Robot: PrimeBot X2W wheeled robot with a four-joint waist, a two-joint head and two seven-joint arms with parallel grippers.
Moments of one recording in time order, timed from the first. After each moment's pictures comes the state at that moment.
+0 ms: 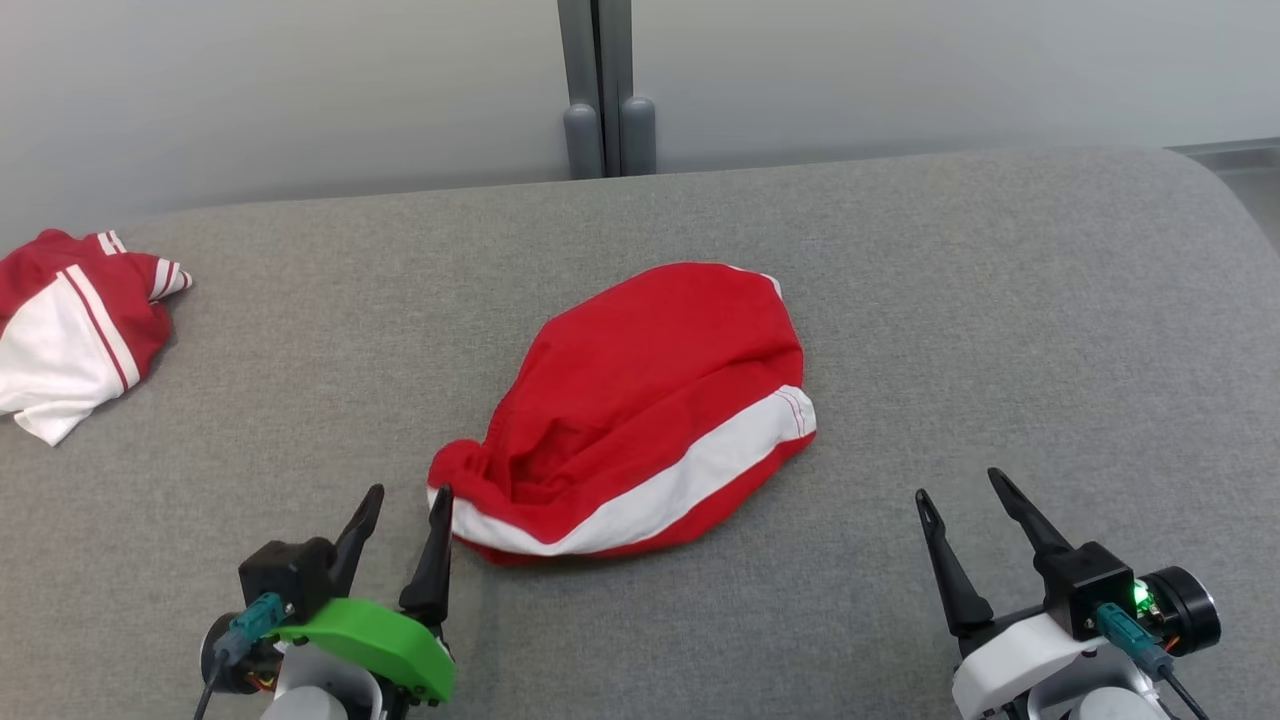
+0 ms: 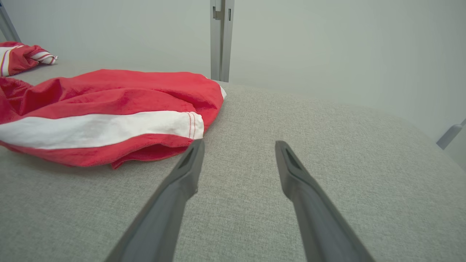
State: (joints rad) left arm -0.20 0.18 -0.34 0.50 -0.53 -0.13 -0.26; right arm -0.03 -0.05 0.03 0.22 -0.03 0.13 -0.26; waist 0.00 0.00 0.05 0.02
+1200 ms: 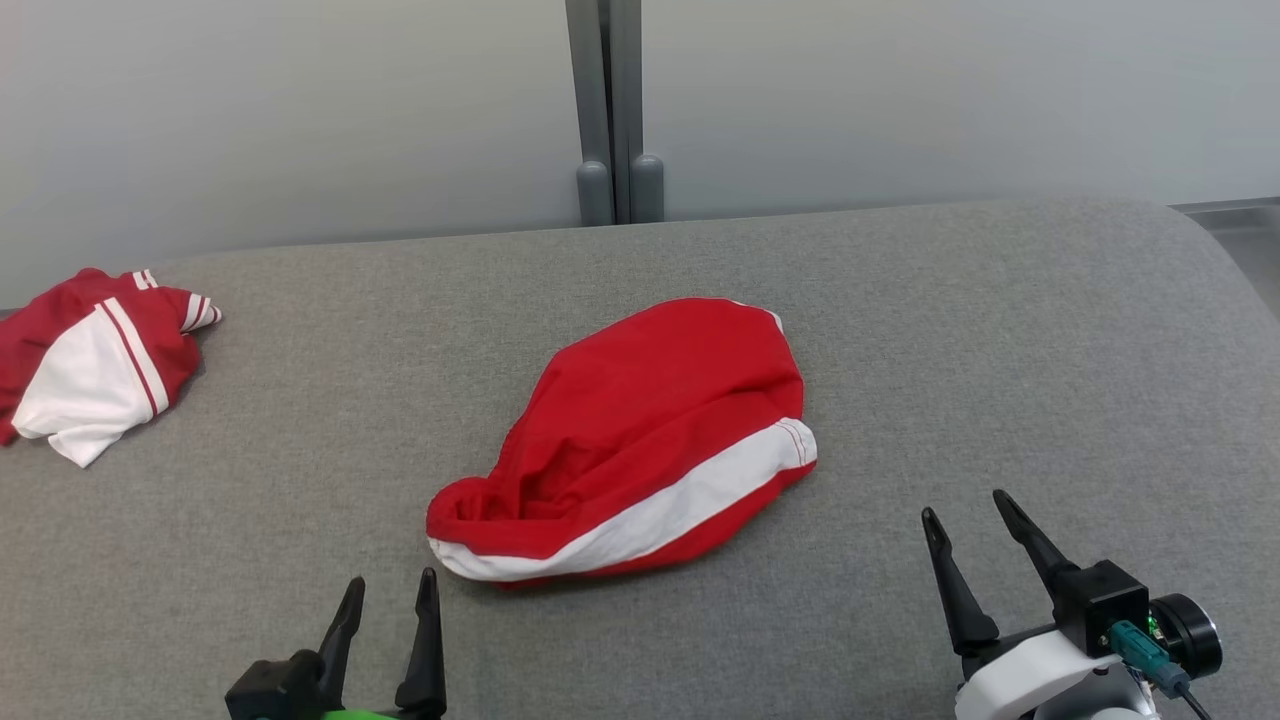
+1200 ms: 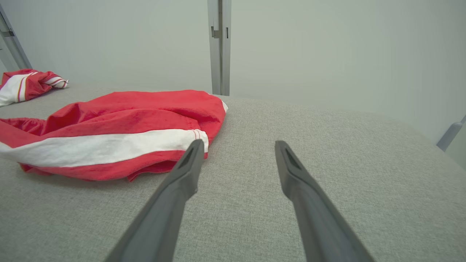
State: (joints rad) left arm 0.08 0.05 -0.13 0.29 -0.35 -0.13 -0.26; right arm 0.00 -0.05 0.03 0.21 0.04 0.13 -0.26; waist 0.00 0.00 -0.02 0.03
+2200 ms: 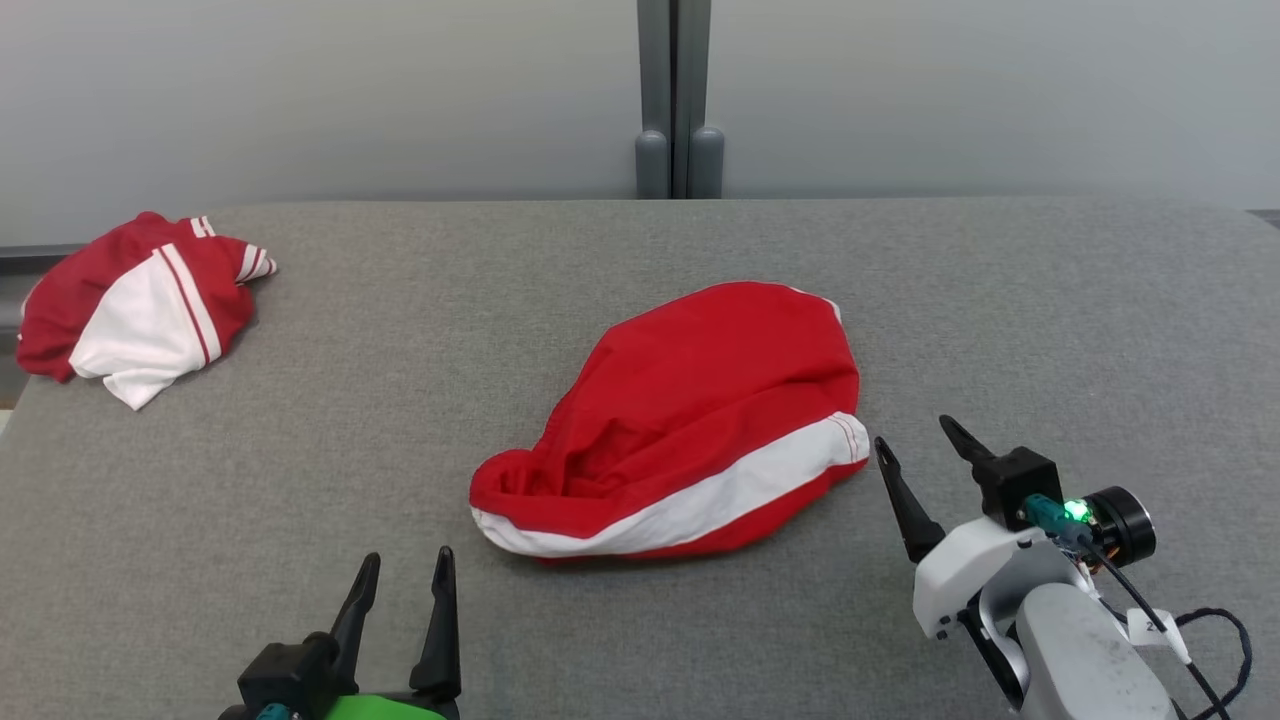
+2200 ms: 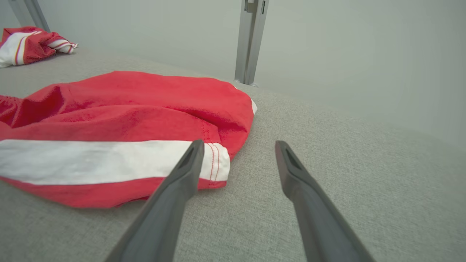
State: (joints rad) left arm 0.07 0.05 -0.16 0.24 -0.33 -0.13 -0.26; right arm -0.31 -0.05 0.08 0.59 -0.04 0.13 -0.26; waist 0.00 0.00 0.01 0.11
